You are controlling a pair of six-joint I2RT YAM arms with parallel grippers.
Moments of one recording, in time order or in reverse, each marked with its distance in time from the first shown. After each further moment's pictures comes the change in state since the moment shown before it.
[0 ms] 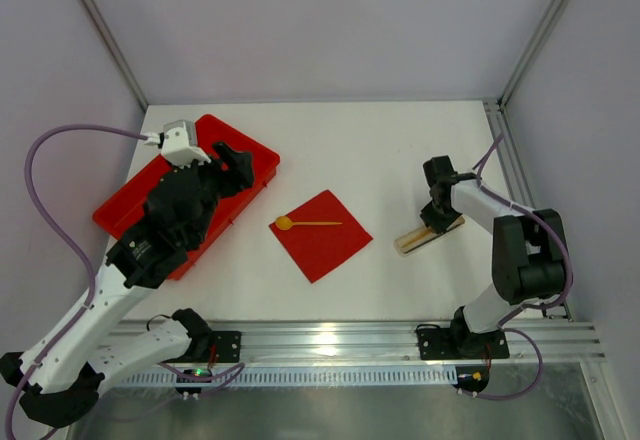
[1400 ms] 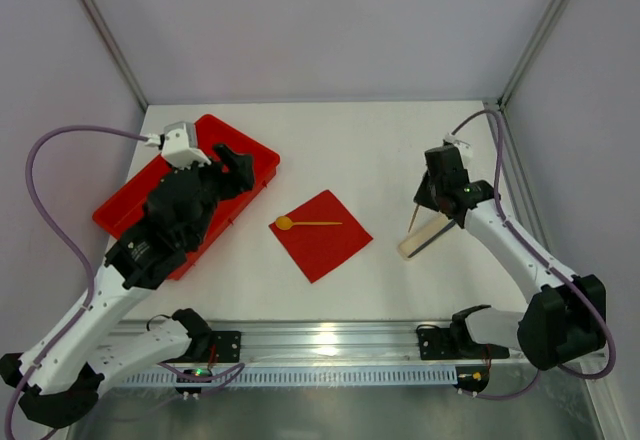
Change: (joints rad) left arm 0.000 -0.003 0.000 -0.016 0.014 -0.010; right arm 0.120 -0.330 0.003 0.087 -0.016 -0.358
